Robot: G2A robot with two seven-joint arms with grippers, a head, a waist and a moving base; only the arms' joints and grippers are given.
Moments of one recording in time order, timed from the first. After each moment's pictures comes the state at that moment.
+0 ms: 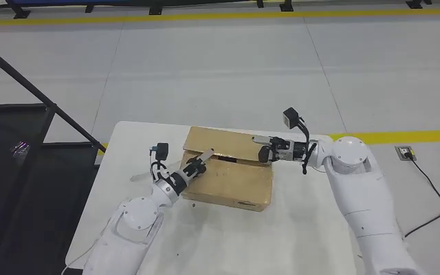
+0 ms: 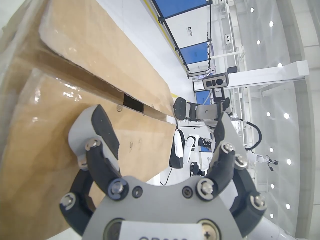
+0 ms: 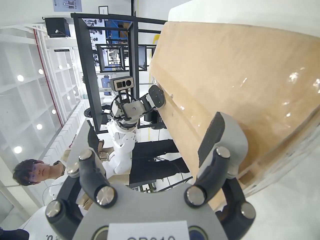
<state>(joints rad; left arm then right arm) 0.99 -1.22 -1.19 -1.56 0.01 0.01 -0.38 -0.53 -1.32 1.34 -1.02 0.05 -0.06 1.24</state>
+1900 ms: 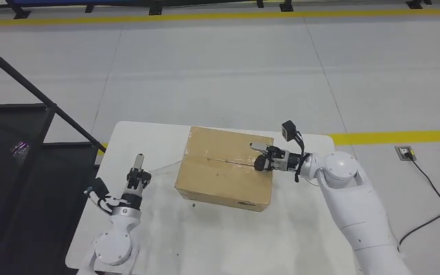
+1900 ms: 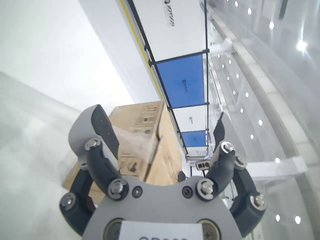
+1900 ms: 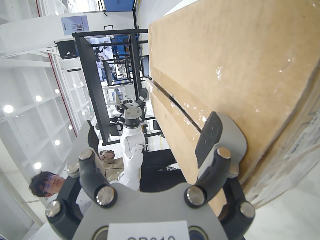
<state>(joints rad) 1.30 -1.24 -1.45 -1.61 -0.13 -0.04 0.10 -0.60 -1.30 1.28 -1.02 0.13 -0.04 1.10</state>
